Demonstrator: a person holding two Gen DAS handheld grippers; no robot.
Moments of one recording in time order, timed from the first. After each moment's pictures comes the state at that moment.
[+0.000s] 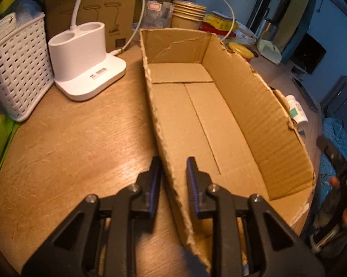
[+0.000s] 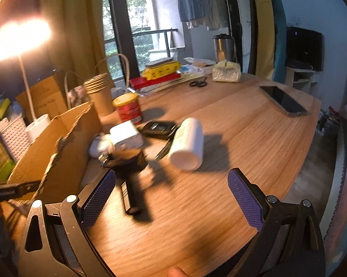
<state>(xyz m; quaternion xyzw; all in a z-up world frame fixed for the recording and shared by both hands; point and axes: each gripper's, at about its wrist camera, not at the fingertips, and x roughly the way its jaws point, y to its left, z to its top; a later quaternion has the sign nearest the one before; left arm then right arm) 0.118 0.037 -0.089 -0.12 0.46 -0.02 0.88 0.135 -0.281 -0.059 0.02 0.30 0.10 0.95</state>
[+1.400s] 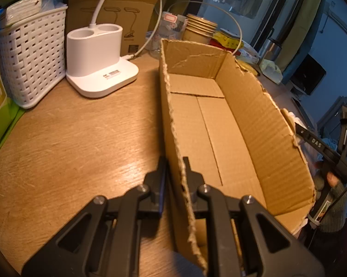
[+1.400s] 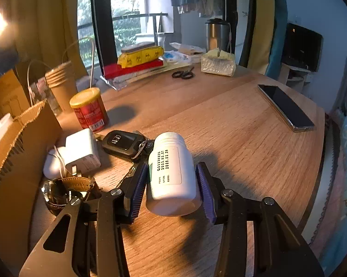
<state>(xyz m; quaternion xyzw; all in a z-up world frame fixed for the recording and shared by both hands) 0.105 0.050 -0.092 -0.16 0.41 -0.01 0.90 0.216 -0.283 -0.076 -0.01 0.35 0.06 0.94</state>
